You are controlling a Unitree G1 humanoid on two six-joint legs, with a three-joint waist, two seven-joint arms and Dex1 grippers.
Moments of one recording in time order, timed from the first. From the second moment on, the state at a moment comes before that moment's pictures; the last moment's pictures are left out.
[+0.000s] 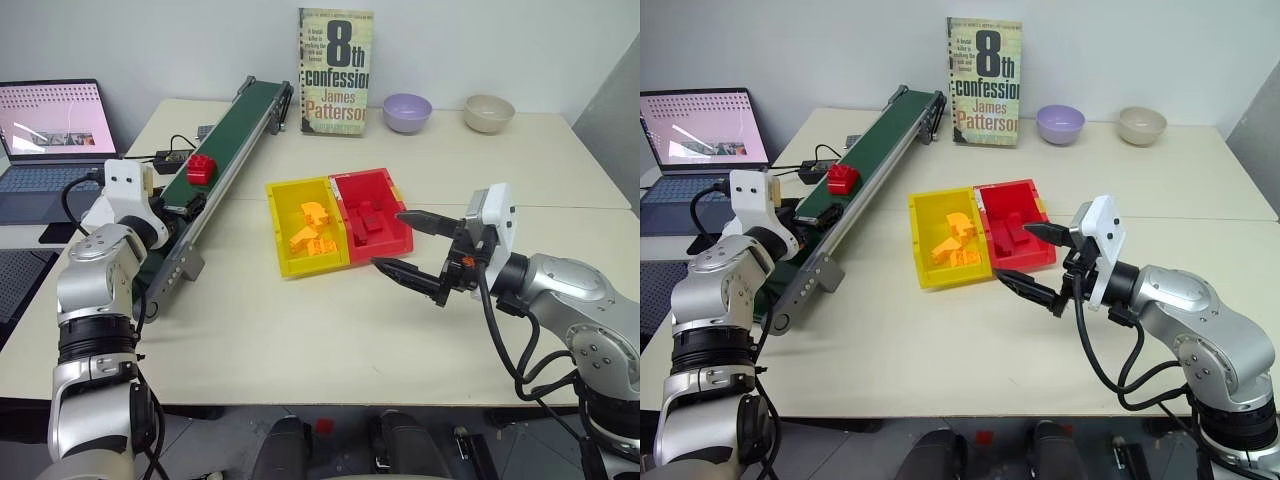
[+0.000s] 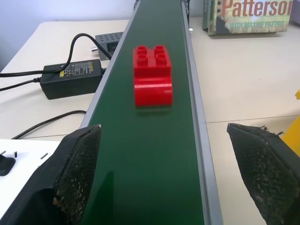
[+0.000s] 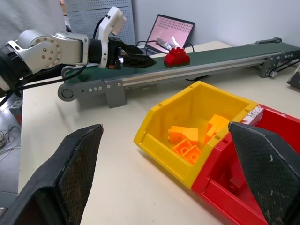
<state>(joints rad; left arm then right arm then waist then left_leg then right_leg) -0.63 0.63 0.29 0.40 -0.28 0.45 -0.45 -0.36 -0.60 -0.08 -0.65 0.75 0.82 0.61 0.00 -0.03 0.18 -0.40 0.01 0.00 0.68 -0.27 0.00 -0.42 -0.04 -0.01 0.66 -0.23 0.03</state>
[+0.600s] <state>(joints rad) -0.64 0.64 0.28 0.47 -0.26 0.44 -0.45 -0.41 -0.59 -0.08 -0.66 0.83 0.86 0.52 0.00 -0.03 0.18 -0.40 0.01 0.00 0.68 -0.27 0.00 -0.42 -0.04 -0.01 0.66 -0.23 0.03</state>
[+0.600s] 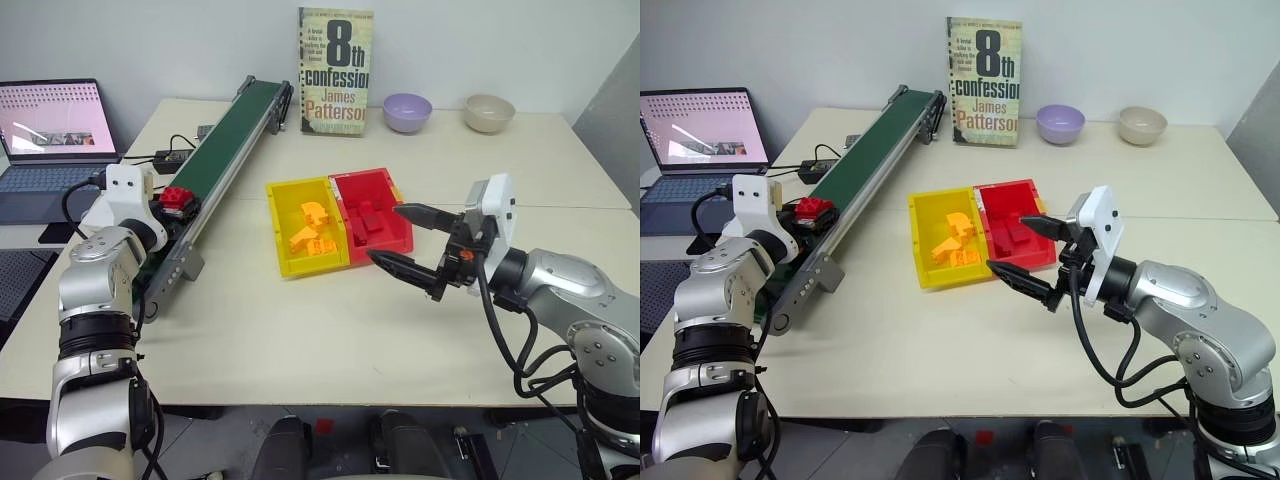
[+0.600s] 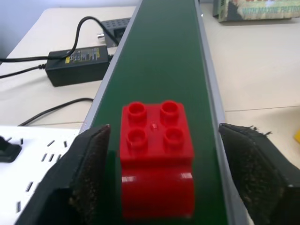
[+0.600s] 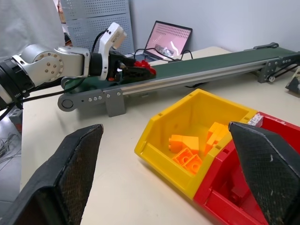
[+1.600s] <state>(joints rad) -0.90 0.58 0.05 0.33 -0.33 0.56 -0.79 -0.27 -0.62 -0.10 -0.73 0.68 0.84 0.34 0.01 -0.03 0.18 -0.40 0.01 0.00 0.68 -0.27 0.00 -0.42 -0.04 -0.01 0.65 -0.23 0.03</state>
